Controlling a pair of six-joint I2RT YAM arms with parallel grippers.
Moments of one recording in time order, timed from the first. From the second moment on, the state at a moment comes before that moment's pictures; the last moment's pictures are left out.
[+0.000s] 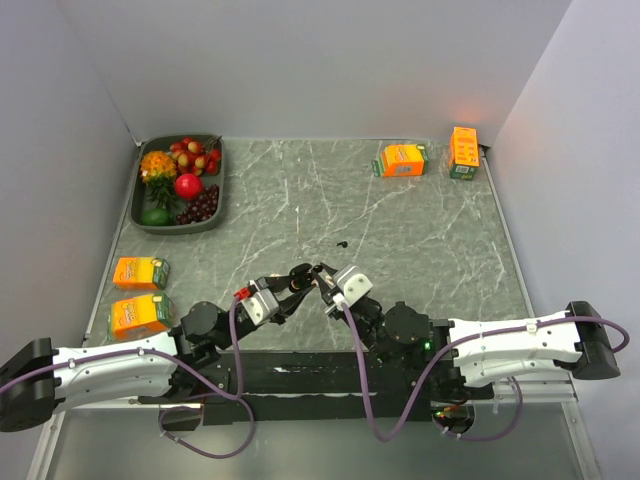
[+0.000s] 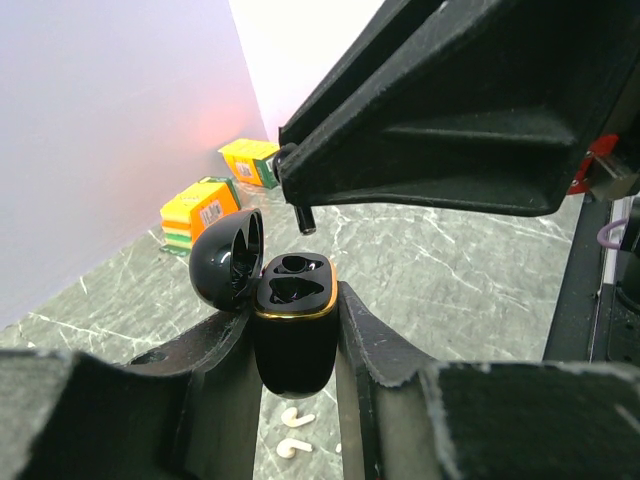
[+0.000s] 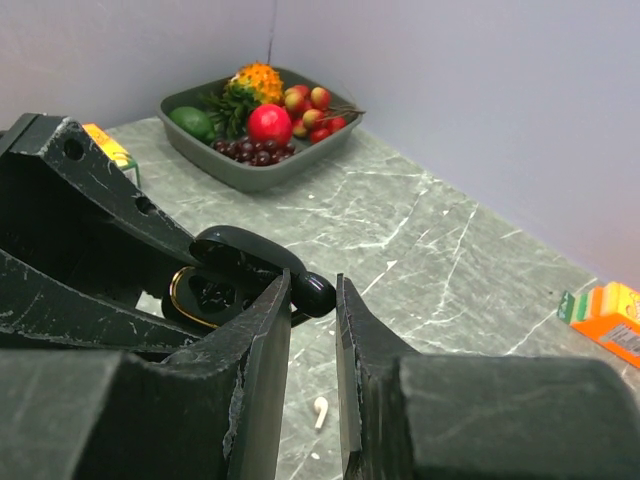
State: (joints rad) left arm -1.18 0.78 0.26 0.82 -0.13 0.24; right arm 1.52 0.97 0.67 0.46 0.83 -0.34
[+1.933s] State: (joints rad) left arm -1.18 0.80 0.29 0.80 -0.13 0.22; right arm 1.52 1.01 0.63 0.56 0.81 -0.41
